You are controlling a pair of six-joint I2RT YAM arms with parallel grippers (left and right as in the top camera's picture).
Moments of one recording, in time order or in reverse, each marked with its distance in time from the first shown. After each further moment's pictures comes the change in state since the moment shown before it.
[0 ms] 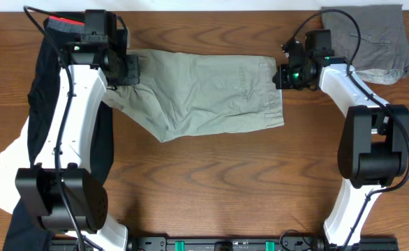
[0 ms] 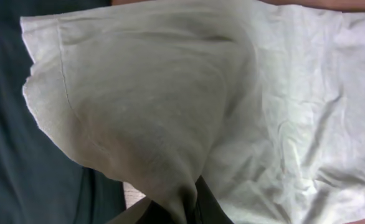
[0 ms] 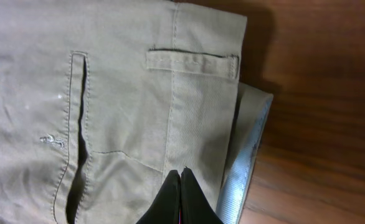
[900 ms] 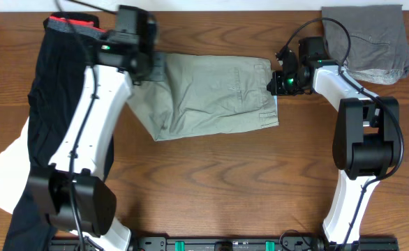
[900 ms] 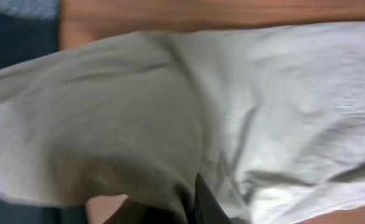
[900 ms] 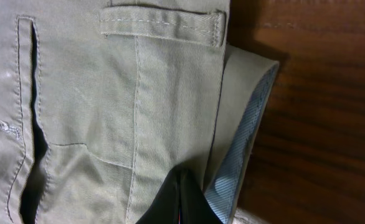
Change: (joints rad) left arm -0.185 0.000 0.019 0.071 -0.020 -0.025; right arm 0.006 0.087 0.005 -0.013 -0.040 0.001
